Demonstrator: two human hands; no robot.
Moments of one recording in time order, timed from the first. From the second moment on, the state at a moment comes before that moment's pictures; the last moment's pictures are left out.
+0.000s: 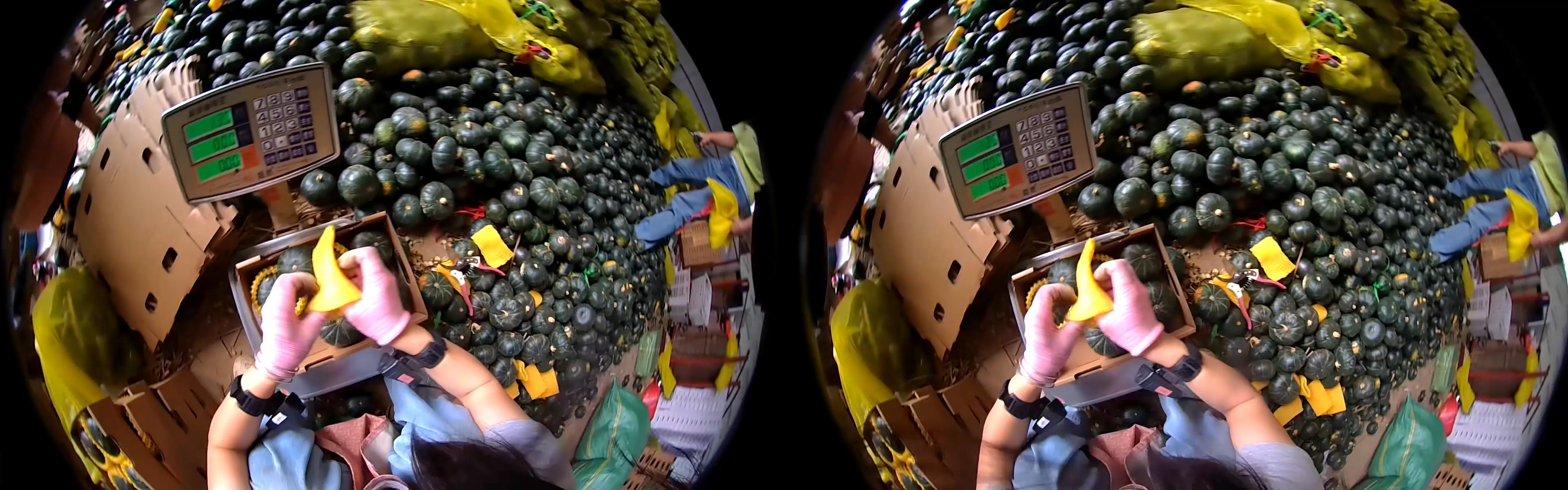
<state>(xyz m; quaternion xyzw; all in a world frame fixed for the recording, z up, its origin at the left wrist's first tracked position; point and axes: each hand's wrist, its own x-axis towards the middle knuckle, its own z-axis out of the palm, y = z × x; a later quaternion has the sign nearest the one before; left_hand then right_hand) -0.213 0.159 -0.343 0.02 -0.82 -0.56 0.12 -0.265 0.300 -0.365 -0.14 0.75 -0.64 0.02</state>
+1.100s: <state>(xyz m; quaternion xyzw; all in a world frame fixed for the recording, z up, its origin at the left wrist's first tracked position) -0.181 0.113 -0.383 0.07 -0.44 -0.87 -0.22 -0.240 0.354 -0.394 -0.12 0.34 -0.70 0.62</state>
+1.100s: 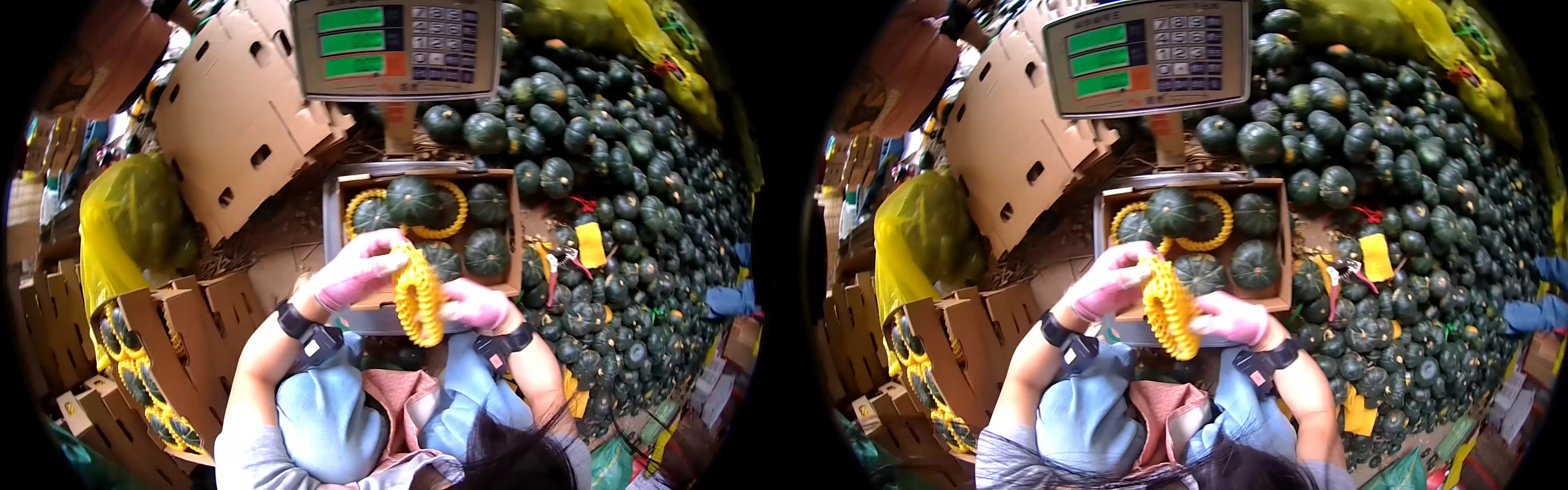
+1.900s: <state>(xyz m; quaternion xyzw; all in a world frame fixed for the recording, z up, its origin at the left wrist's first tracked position) -0.249 0.140 -0.450 0.18 -0.64 -0.74 0.08 -0.313 0.306 -0.457 -0.06 0.78 -0.61 0.08</state>
